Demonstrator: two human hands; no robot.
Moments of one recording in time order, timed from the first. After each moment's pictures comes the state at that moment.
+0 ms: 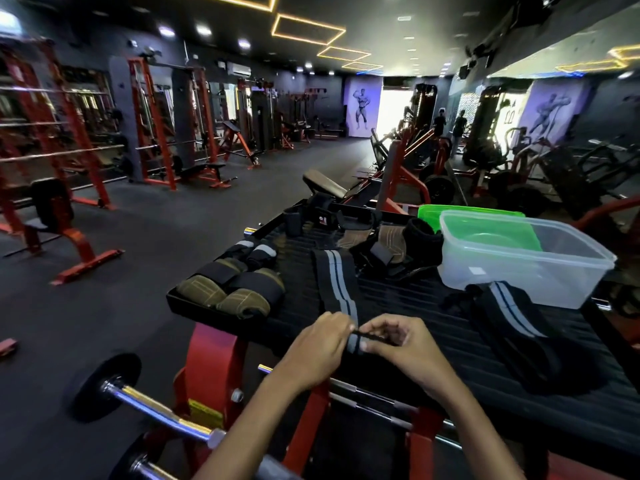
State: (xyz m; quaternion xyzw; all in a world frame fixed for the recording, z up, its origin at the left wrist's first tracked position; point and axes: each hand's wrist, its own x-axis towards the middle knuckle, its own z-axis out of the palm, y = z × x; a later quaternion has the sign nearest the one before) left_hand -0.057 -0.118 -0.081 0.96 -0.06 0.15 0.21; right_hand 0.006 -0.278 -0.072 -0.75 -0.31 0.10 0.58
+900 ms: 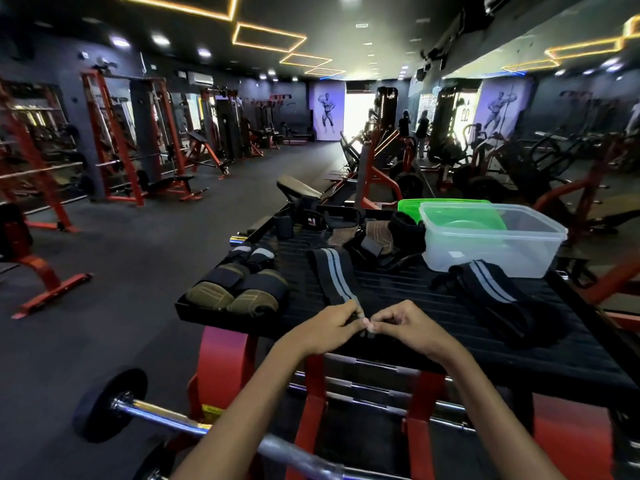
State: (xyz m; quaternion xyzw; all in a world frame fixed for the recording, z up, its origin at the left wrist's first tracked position) left_hand -0.057 -0.103 -0.057 0.93 -0.13 -0.03 0.33; right_hand -0.004 -0.279 -0.062 -0.79 -0.35 0.13 0.49
